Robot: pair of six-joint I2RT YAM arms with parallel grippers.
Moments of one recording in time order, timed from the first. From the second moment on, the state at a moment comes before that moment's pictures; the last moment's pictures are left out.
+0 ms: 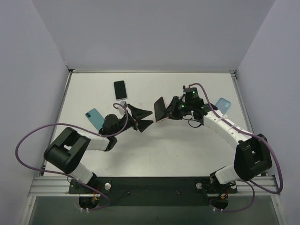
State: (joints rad) left arm -0.55 1.59 0.48 1.14 0.43 -1.75; right arm 0.45 1.45 0.98 -0.22 -0.47 0.84
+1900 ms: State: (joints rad) left arm -0.57 1.98 0.59 1.12 0.55 -1.40; right arm 0.72 1.79 1.19 -0.60 0.20 0.37
